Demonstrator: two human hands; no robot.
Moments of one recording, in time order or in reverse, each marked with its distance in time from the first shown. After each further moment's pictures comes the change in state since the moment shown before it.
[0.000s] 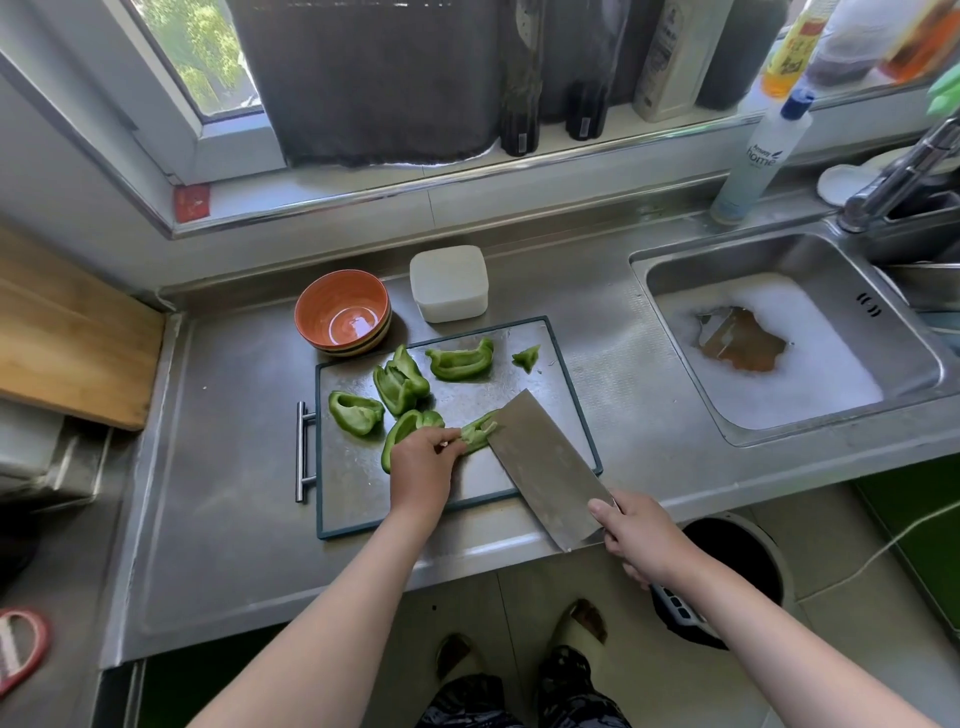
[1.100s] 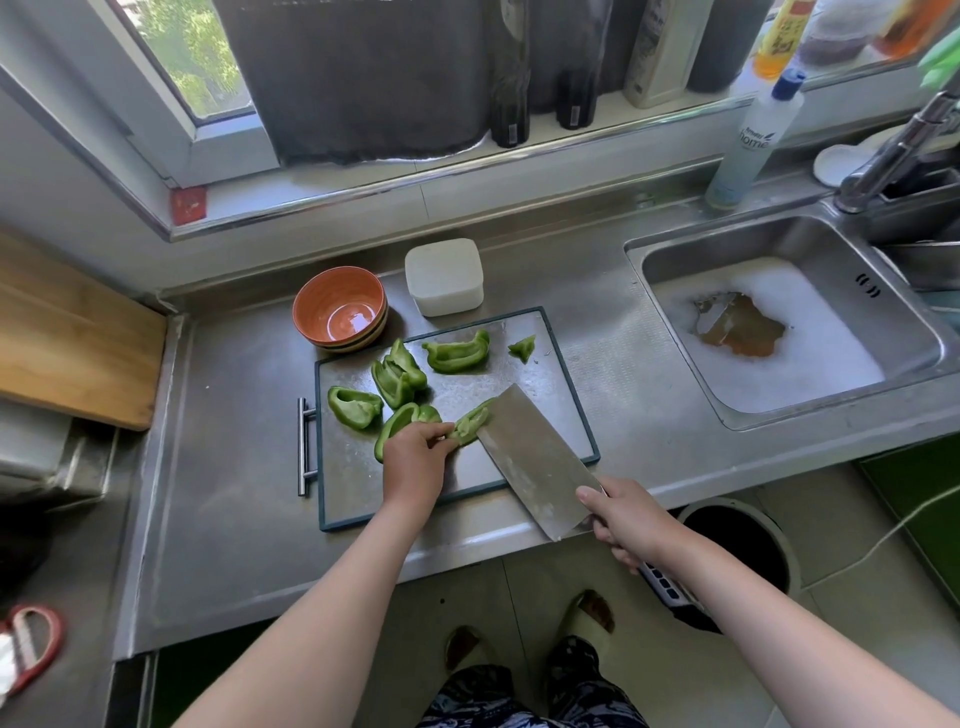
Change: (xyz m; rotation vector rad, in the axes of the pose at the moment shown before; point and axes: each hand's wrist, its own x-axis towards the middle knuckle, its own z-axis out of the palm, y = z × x) left_hand -0.005 0.002 -0.008 0.067 -0.007 -0.010; right_hand 0.002 0.001 0.003 0.046 -0.088 0.012
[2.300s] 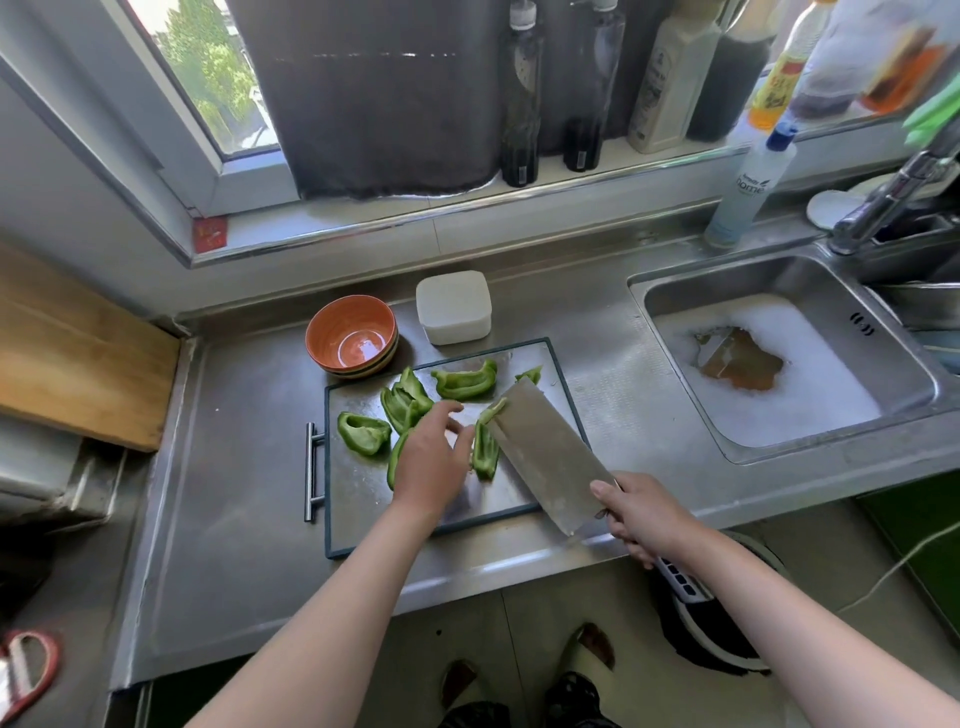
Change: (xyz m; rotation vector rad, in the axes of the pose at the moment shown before) left_hand 0.015 0.028 -0.008 0.131 -0.017 0.256; right_hand 0.004 -0.029 -0.022 -0.056 0.071 -0.098
